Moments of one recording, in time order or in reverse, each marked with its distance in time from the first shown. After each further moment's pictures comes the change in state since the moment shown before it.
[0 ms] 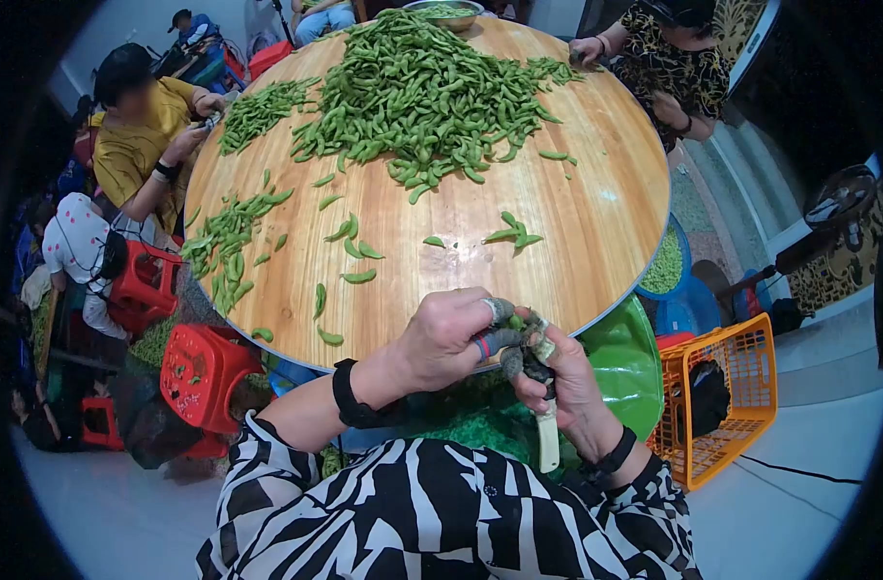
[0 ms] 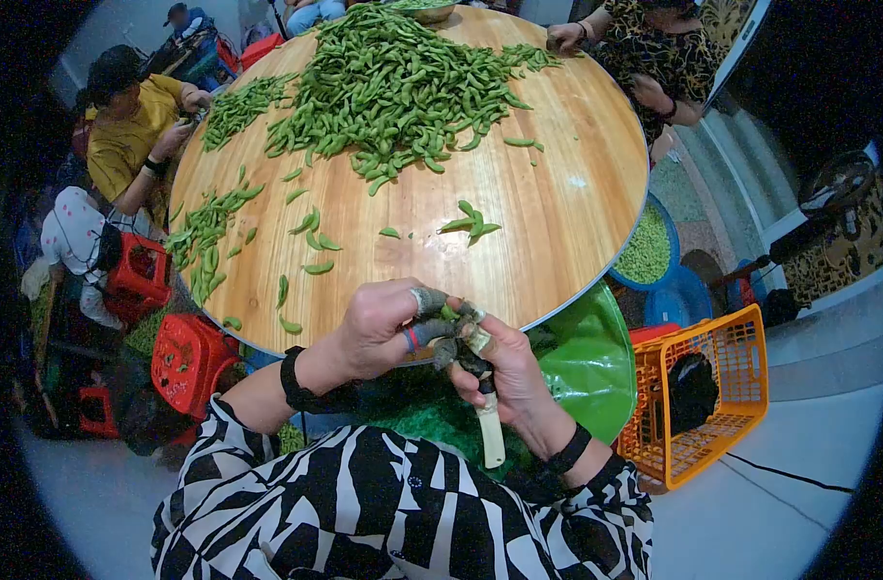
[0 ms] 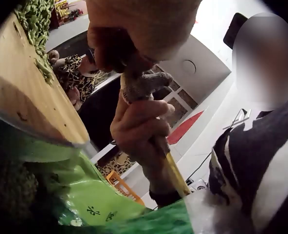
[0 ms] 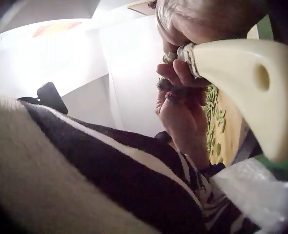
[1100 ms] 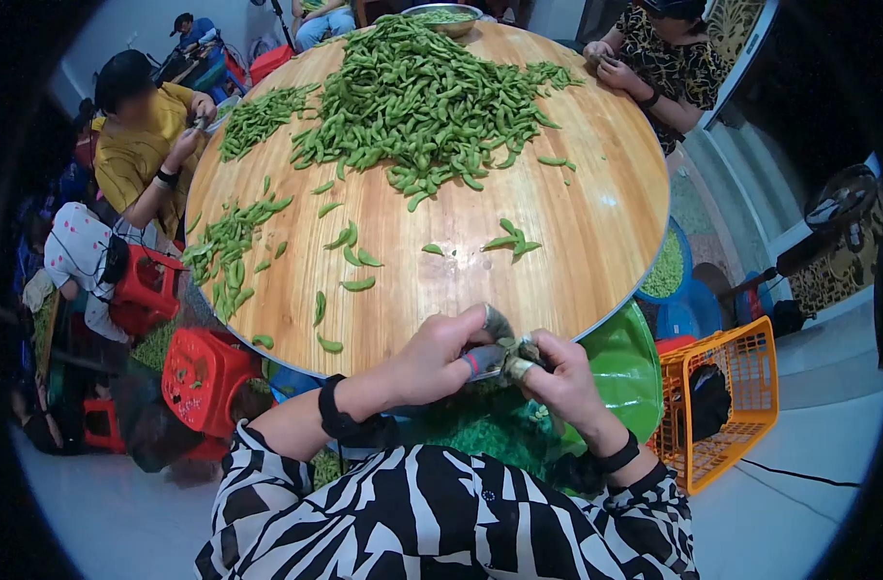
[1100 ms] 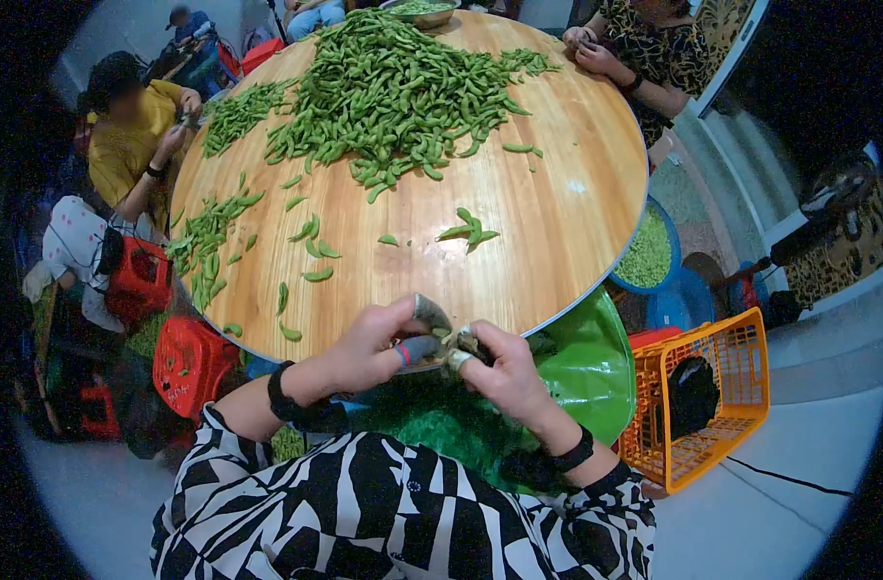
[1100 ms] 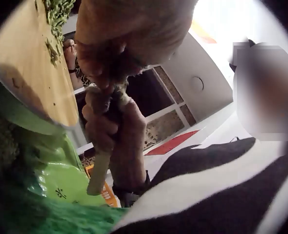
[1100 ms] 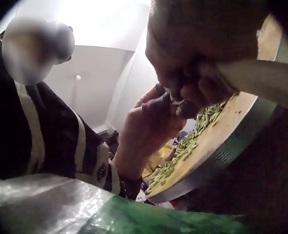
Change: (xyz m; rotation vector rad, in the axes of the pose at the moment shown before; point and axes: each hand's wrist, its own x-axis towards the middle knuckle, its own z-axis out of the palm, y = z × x) left_hand -0.014 0.001 -0.006 -0.532 -0.238 -0.638; right_hand 0.001 -0.015 0.001 -1.088 0.129 -0.168
